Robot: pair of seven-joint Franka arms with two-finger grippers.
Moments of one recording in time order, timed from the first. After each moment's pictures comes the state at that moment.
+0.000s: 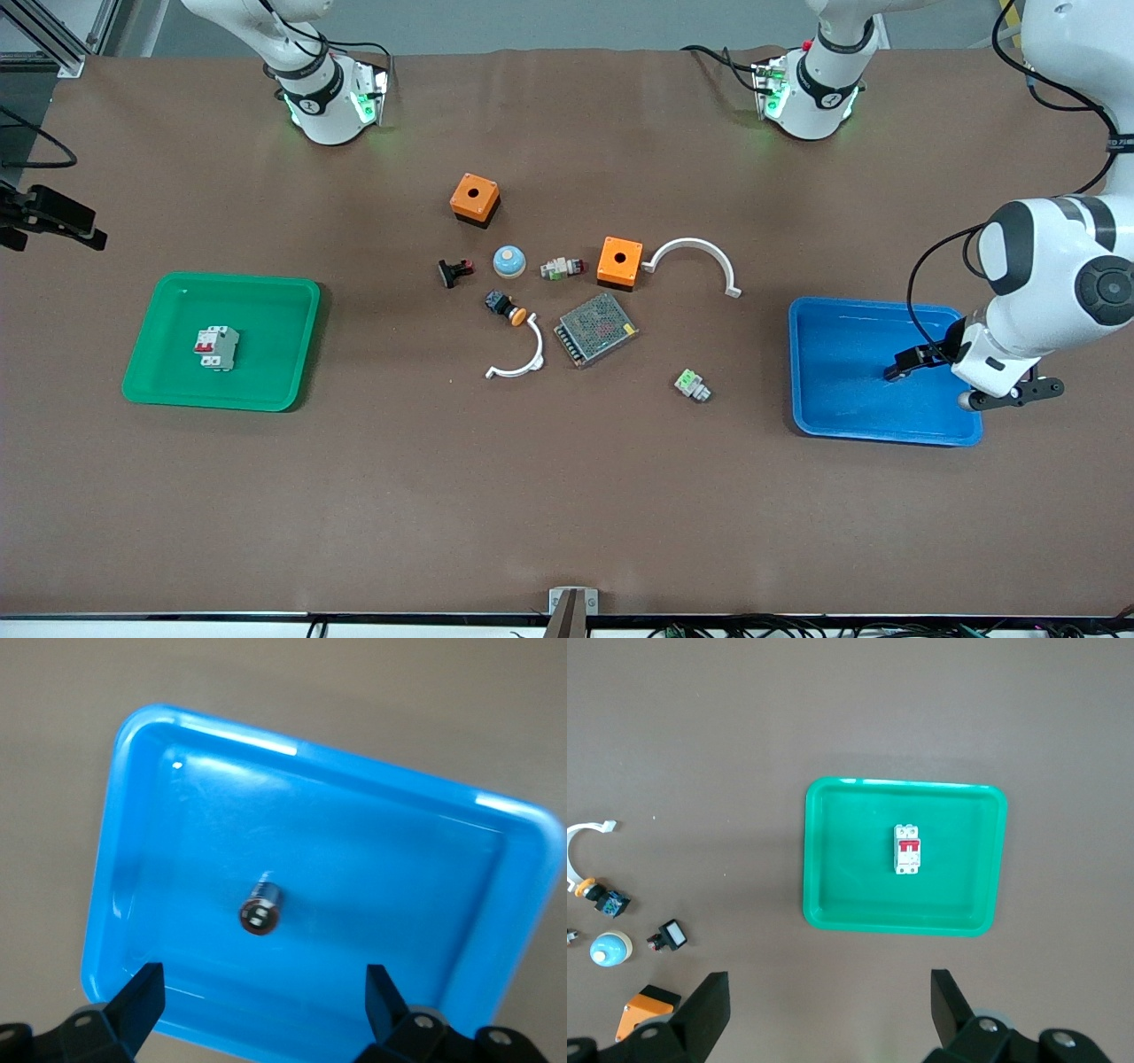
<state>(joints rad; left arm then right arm) 0.14 0.36 -0.07 -1.91 0.10 2.24 -0.17 -0.04 0.06 -0.06 -1.49 0.01 1.49 -0.09</state>
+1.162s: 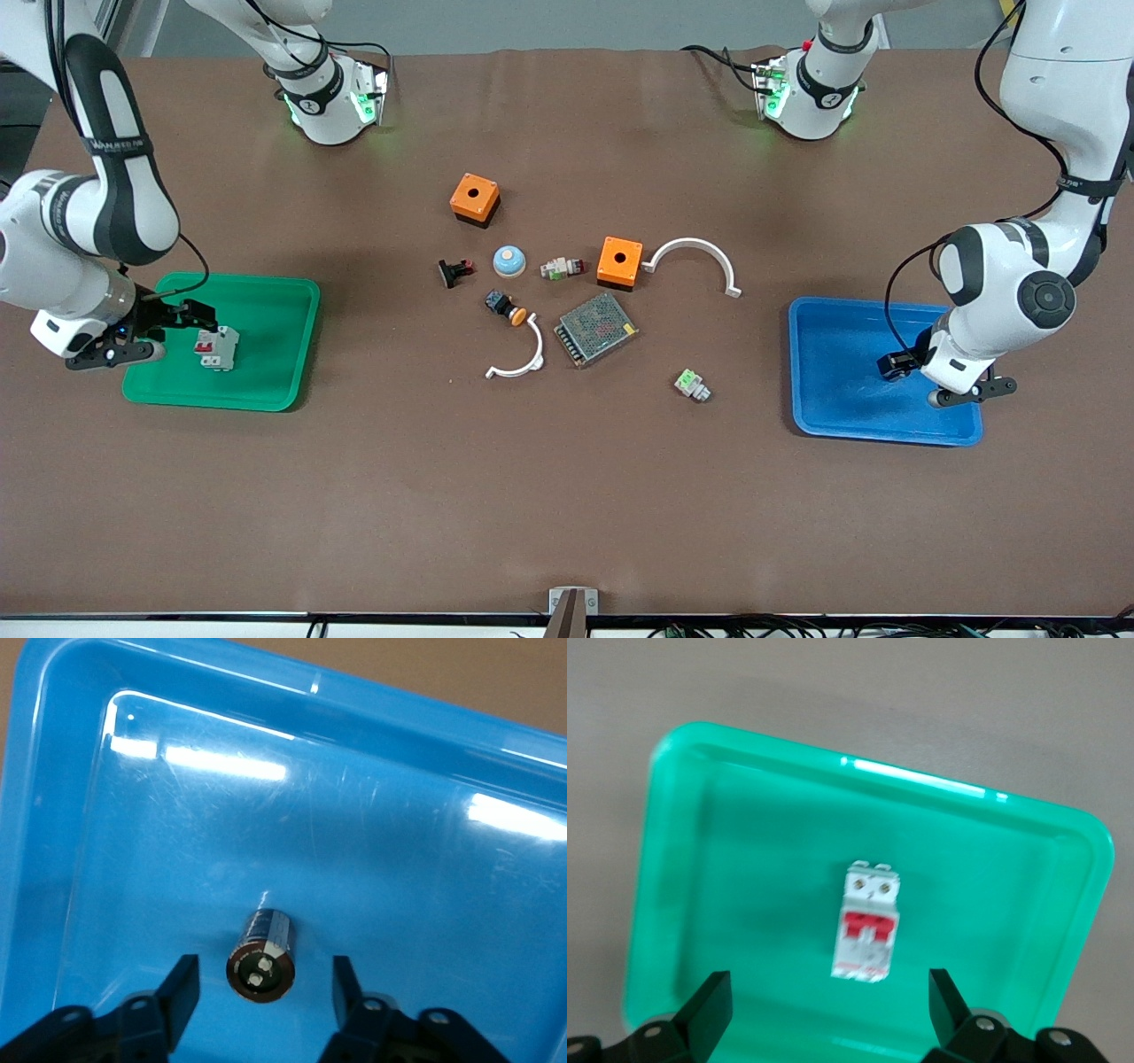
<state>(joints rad) 0.18 0.47 -0.07 -2.02 0.10 2.49 -0.16 -0.17 0.28 -0.07 -2.08 0.01 2.31 -0.42</state>
